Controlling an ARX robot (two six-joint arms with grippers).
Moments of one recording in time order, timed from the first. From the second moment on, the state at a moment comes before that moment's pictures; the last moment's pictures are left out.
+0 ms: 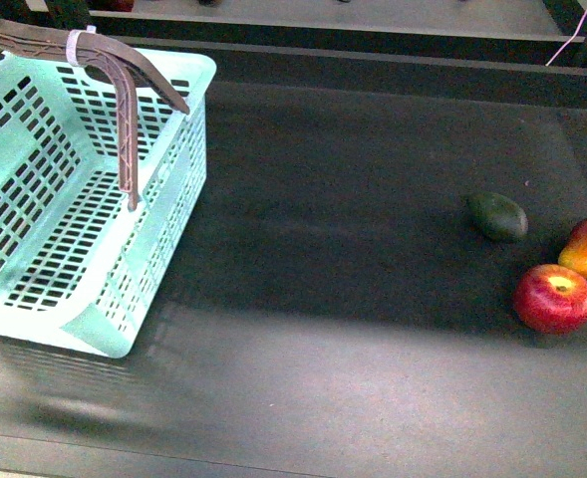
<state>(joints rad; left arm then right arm) 0.03 1.93 1.06 0.31 0.07 -1.29 0.00 0.01 0.02 0.00 0.00 0.00</state>
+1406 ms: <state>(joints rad) -0.39 1.36 0.88 0.04 0.17 -1.04 0.00 0.01 0.02 0.00 0.00 0.00</state>
